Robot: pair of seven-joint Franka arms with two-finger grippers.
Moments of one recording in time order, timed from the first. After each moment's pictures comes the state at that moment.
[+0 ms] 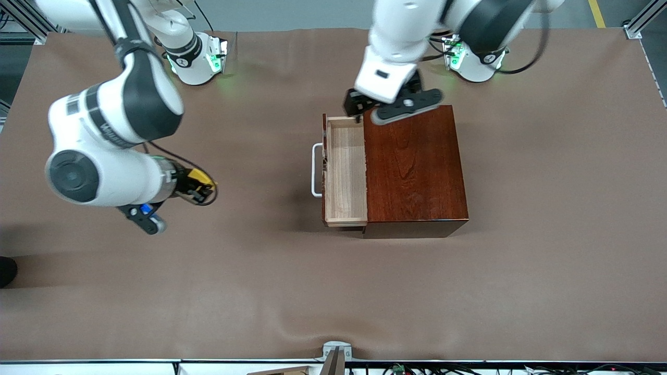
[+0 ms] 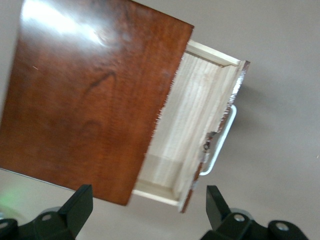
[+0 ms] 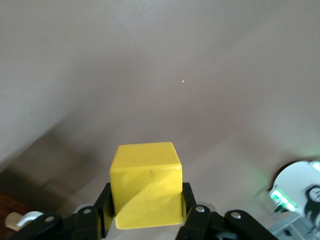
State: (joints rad) left arm -0.39 0.28 -0.48 -1.42 0.08 1.71 -1.24; right arm 0.25 0.50 0.00 -1.21 0.15 1.38 0.90
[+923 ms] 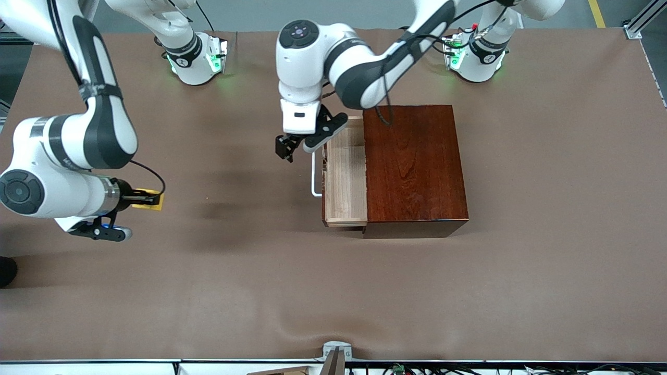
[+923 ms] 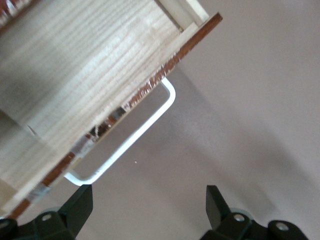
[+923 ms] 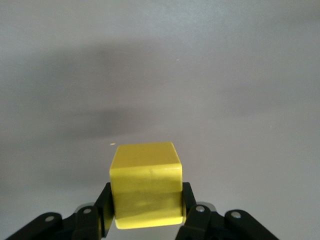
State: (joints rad) left arm -0.81 0.64 -0.24 -1.29 0.28 2.08 -1.92; right arm 0.03 0.39 -0.01 -1.64 -0.01 1.74 0.12
